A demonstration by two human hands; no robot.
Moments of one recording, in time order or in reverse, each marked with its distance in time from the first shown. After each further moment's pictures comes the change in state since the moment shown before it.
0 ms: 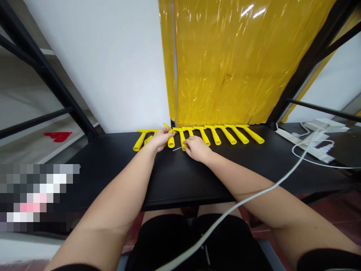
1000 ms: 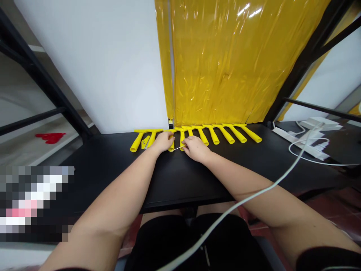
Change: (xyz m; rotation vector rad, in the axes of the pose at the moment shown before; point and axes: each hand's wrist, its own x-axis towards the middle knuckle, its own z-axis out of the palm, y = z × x) left_hand 0.012 -0.015 0.002 0.874 -0.040 0.338; right_hand -0.001 0.001 0.001 -0.003 -0.002 0.021
